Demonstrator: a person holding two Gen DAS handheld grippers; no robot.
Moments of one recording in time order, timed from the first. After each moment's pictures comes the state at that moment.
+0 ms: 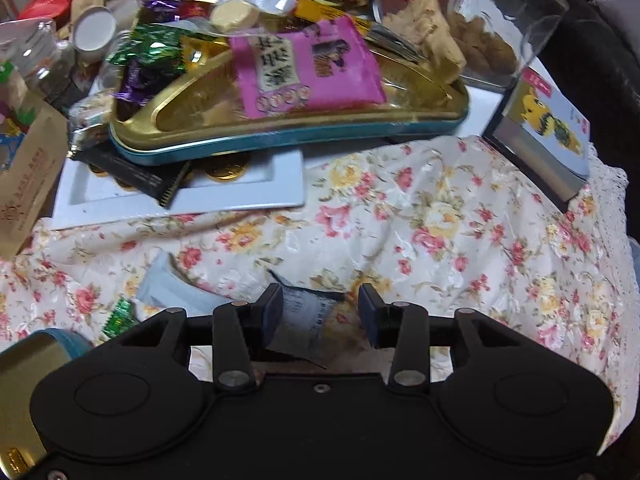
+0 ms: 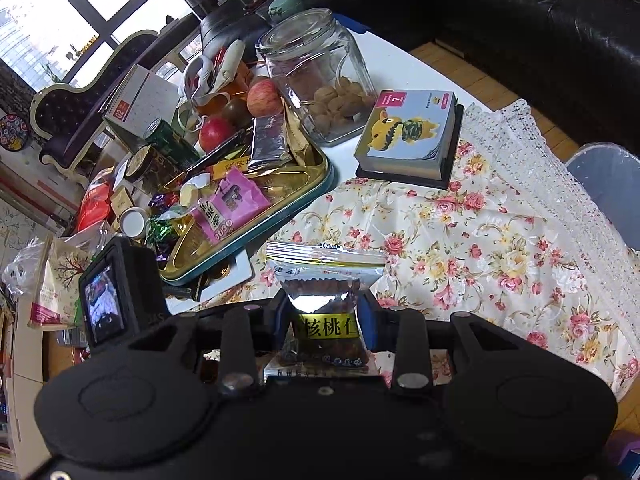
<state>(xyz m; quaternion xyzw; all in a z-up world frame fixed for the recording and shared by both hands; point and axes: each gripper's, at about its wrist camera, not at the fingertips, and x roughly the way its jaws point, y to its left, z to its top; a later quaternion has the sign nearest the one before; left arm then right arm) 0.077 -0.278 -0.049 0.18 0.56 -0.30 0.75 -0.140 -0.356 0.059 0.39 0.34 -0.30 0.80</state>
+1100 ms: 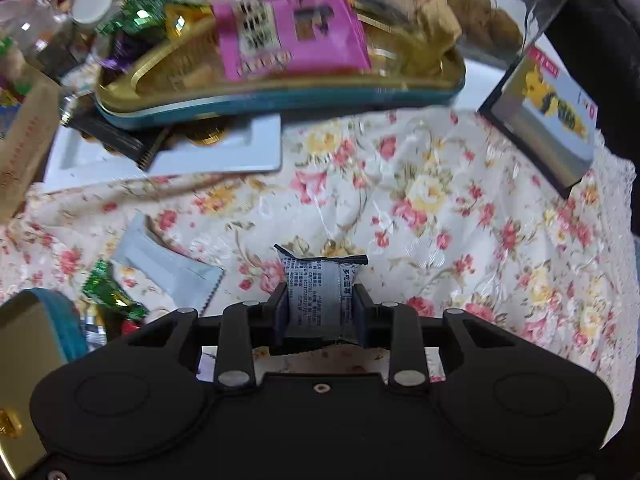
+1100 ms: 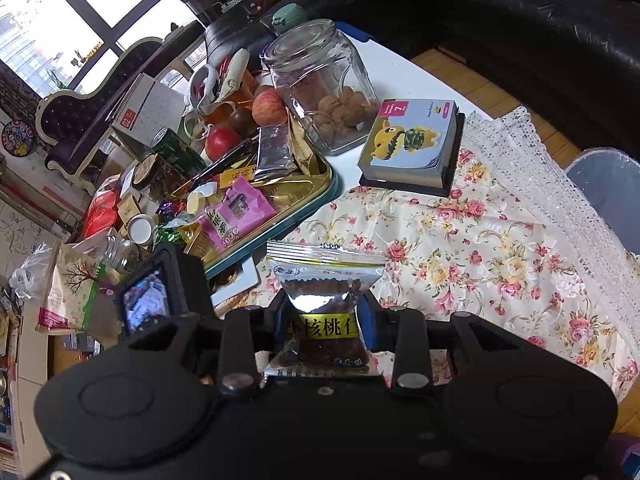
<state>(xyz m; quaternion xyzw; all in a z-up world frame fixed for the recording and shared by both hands) 0.049 -0.304 -0.052 0.18 0.59 -0.27 0.74 -0.147 -0.358 0.066 0.39 0.33 -0.30 0.81</state>
